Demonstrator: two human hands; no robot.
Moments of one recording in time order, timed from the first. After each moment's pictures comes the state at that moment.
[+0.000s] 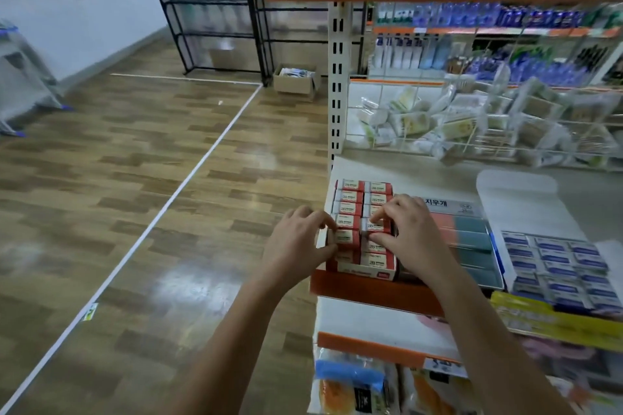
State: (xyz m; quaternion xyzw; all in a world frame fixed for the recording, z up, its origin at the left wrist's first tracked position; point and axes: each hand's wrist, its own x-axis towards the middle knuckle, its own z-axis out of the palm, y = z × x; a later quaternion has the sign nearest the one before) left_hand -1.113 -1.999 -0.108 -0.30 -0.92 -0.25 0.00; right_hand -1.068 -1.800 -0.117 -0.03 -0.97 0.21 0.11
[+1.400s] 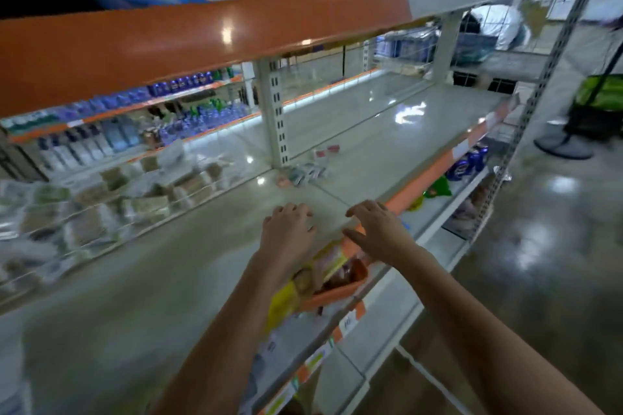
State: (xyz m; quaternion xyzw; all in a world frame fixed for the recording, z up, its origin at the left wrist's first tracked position) left_hand -0.846 -1.323 -0.109 -0.61 -0.78 -0.13 -0.01; right_hand -0.669 -1.260 -0.105 -0.42 -0.89 0.11 0.14
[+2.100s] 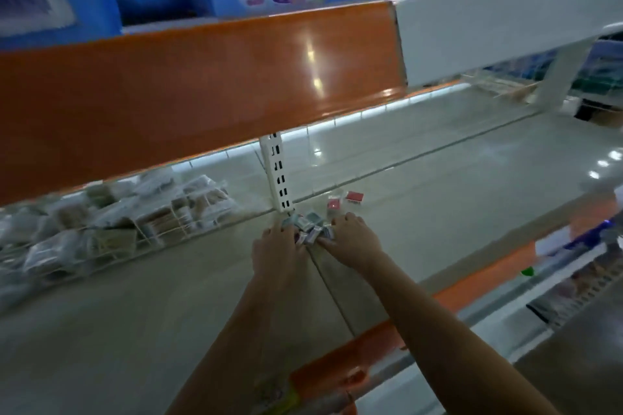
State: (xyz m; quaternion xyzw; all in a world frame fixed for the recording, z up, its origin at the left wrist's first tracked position) left_hand -0.878 -1.157 -0.137 -0.42 -0.90 -0.08 0.03; right_hand -0.772 -1.046 -0.133 -0.33 -0.93 0.17 0.08
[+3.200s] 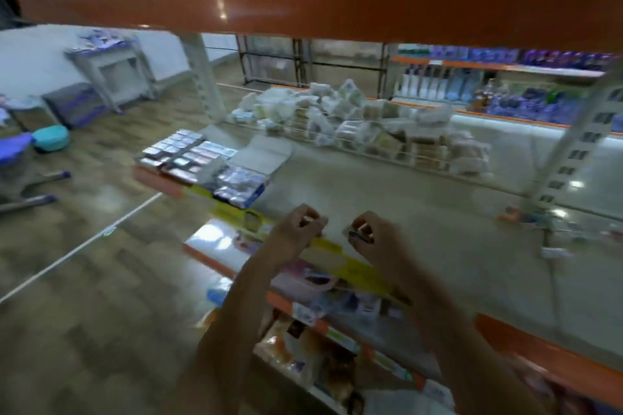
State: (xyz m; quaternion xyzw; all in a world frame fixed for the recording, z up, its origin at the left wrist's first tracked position) left_hand -0.807 -1.506 -0.096 -0.03 -0.83 -0.55 -0.05; right_hand -0.790 -1.327 -0.096 0.08 -0.92 0.38 0.03
